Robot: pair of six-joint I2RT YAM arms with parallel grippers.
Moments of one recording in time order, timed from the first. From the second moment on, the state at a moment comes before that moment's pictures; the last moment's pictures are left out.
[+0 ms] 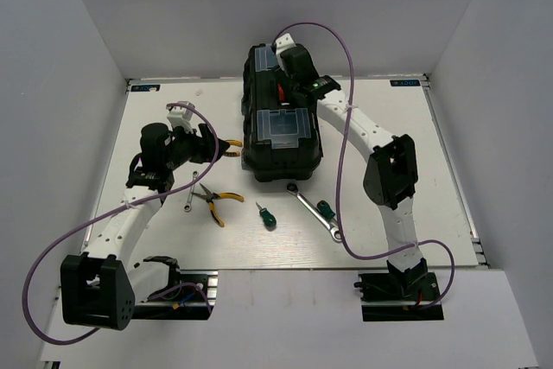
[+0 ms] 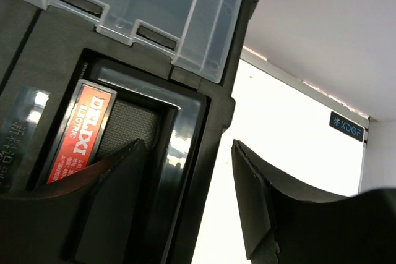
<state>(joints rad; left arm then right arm) -0.11 1.10 0.72 0.05 0.48 -0.29 0.62 2.16 2.08 -0.45 0.42 -0.24</state>
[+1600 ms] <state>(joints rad) -0.11 1.06 0.72 0.06 0.48 -0.29 0.76 2.17 2.04 -0.24 0.75 -0.59</state>
